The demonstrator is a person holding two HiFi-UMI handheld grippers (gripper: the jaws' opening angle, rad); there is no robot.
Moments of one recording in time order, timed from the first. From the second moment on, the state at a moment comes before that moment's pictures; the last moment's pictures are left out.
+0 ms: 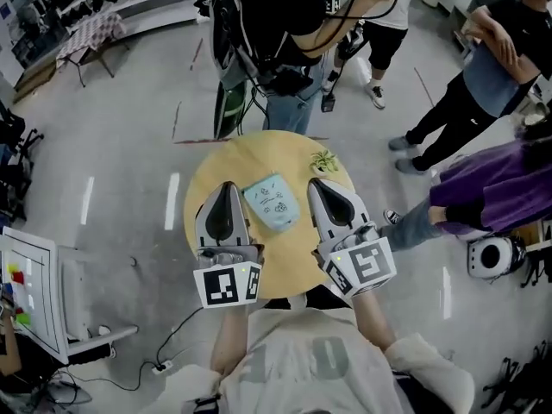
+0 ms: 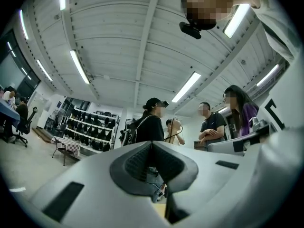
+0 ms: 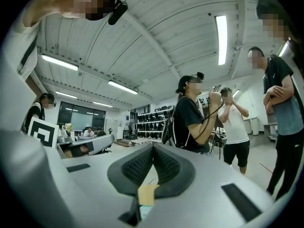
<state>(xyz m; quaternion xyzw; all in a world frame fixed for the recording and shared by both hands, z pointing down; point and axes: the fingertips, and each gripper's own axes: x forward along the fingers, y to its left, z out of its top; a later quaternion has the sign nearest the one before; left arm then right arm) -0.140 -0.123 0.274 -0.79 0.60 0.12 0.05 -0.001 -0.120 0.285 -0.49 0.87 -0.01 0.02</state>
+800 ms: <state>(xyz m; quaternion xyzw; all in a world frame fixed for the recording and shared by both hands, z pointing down) -0.137 -0.152 0.281 -0.75 0.65 0.11 0.06 -0.012 -0.178 0.326 -0.38 0.92 -0.11 0.03</state>
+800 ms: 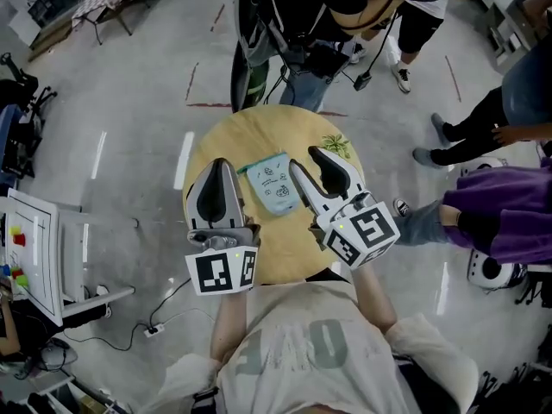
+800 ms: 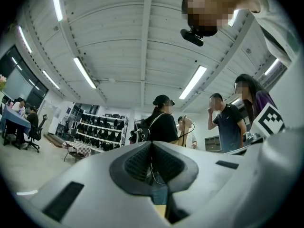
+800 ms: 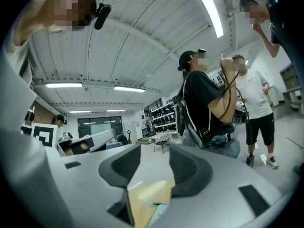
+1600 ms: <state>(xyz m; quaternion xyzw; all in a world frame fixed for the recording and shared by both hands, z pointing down) -0.174 -0.193 0.361 -0.72 0.69 0.04 -0.02 -0.022 -0.303 0.587 -0.41 0.82 -0.36 -0.16</state>
